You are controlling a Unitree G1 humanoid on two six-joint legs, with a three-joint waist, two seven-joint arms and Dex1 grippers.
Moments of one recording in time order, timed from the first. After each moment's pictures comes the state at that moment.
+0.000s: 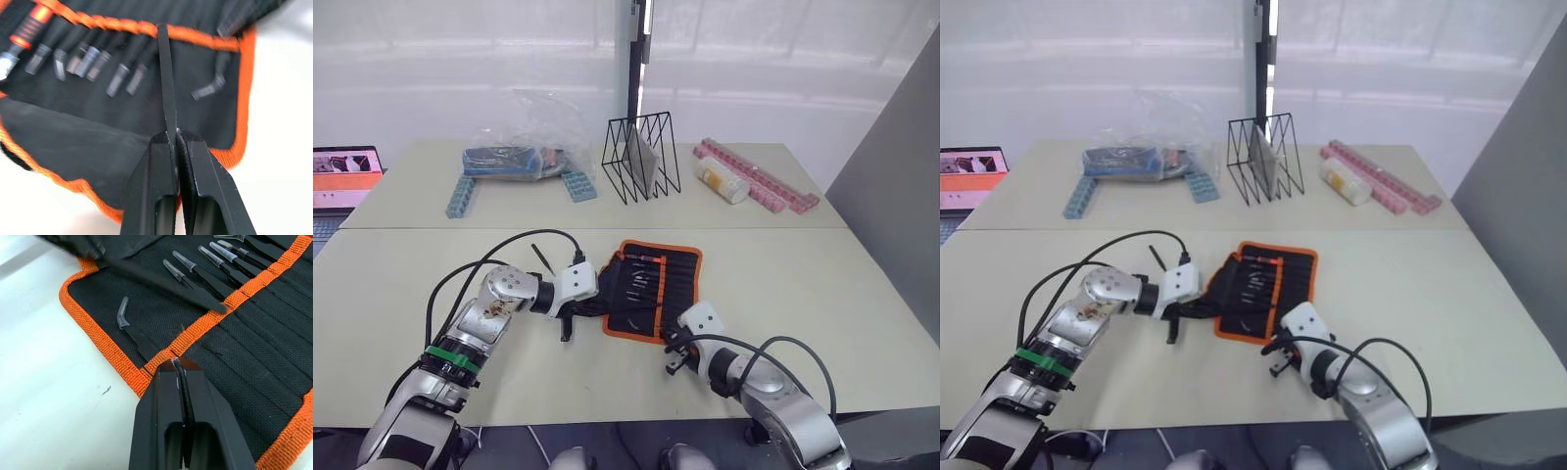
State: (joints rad) left arm -0.58 0.63 -0.34 0.25 -0.07 0.11 -1.22; right arm 0.01 -0.35 0.26 -0.49 0.15 0.73 0.38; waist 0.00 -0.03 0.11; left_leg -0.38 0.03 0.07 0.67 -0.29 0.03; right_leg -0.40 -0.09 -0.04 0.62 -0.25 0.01
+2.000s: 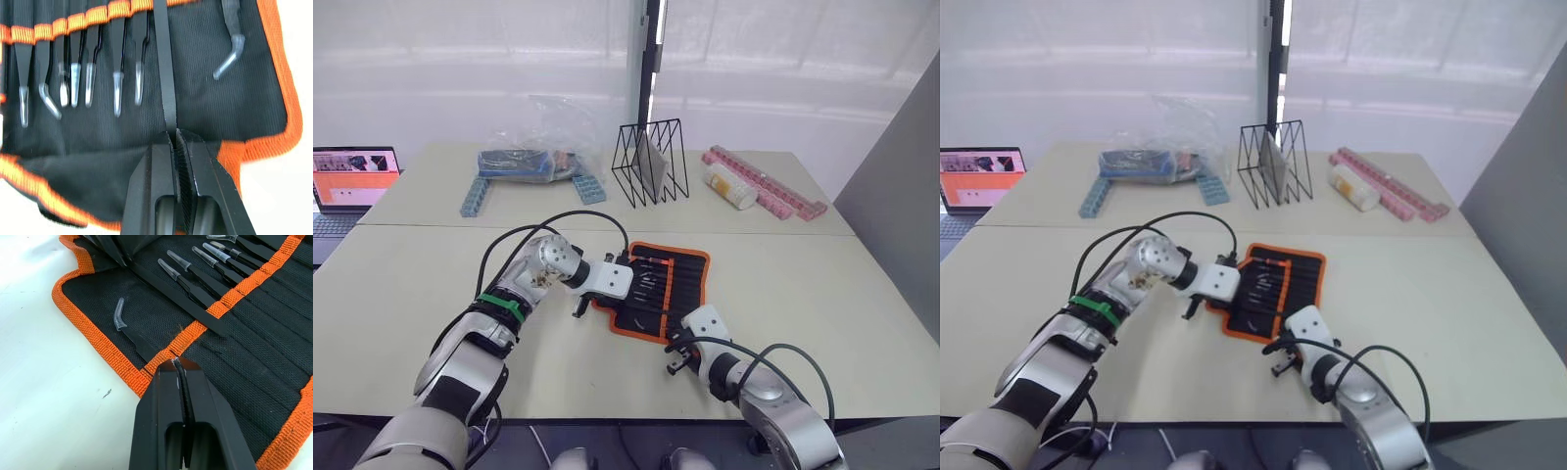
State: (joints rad) left arm -0.92 0.43 -0.48 0.66 0.28 -0.23 -1.30; right arm 0.05 -0.32 0.26 -0.51 0.14 0.73 0.31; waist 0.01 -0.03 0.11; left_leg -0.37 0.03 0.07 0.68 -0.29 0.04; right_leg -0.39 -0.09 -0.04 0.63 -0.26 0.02
